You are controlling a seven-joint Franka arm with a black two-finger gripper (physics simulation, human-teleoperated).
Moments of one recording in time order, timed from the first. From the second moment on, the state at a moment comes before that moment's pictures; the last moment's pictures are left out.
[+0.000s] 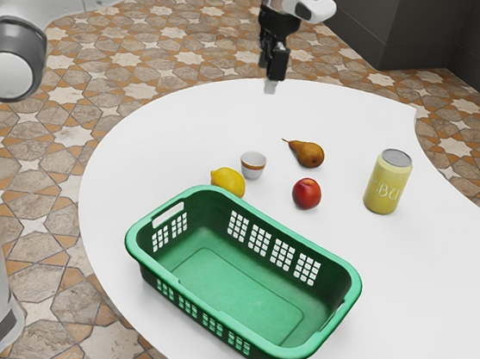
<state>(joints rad) 0.07 0.11 -0.09 -1.24 0.10 1.35 0.25</state>
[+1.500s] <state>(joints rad) 0.03 -0.25 -0.03 -1.95 0.15 1.91 0.04</state>
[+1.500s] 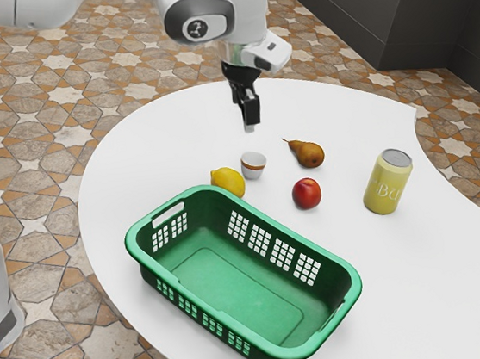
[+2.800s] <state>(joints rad) 0.03 0.13 0.00 -1.71 0.07 1.92 0.08</state>
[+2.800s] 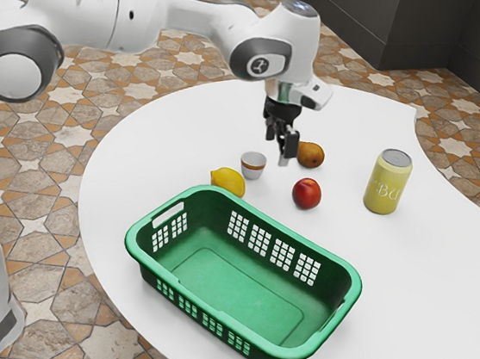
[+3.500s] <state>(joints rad) 0.08 0.20 -0.11 -1.65 0.00 1.98 0.13</state>
